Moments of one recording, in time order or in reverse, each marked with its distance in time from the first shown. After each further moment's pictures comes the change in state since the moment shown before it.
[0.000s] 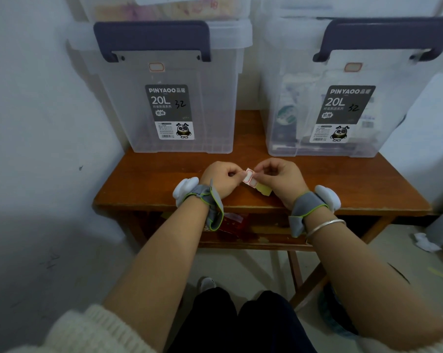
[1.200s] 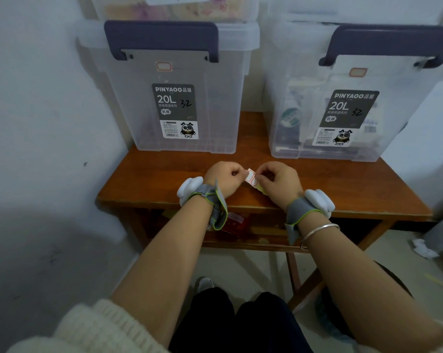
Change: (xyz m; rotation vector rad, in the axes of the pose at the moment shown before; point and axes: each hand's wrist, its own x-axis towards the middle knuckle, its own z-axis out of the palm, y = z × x) left_hand -0.005 0.007 -0.001 -0.002 0.005 -0.061; right_hand 0.000 0.003 0.008 -0.456 0.082 -0.125
